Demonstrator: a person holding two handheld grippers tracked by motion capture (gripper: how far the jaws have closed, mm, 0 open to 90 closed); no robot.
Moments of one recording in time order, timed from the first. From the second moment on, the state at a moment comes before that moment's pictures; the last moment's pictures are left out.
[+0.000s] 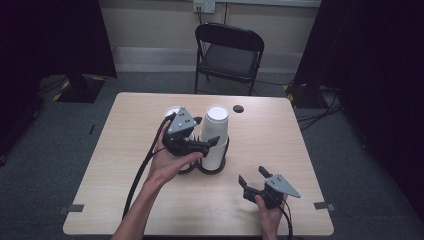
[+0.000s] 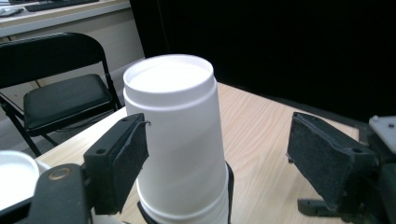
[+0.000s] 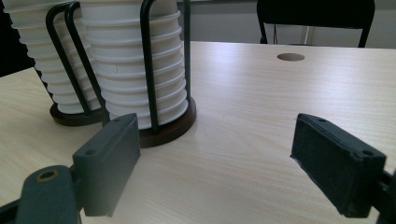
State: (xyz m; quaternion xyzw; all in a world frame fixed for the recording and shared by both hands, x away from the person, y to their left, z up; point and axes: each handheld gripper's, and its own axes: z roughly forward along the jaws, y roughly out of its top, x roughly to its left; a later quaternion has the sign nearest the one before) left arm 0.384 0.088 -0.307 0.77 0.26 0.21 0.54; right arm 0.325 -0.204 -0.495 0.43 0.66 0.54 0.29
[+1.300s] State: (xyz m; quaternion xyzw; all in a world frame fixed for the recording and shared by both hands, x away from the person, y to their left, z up) left arm 0.433 0.059 -0.312 0.80 0.27 0.23 0.48; right arm 0.327 -0.205 -0.495 0.44 0.66 0.54 0.29
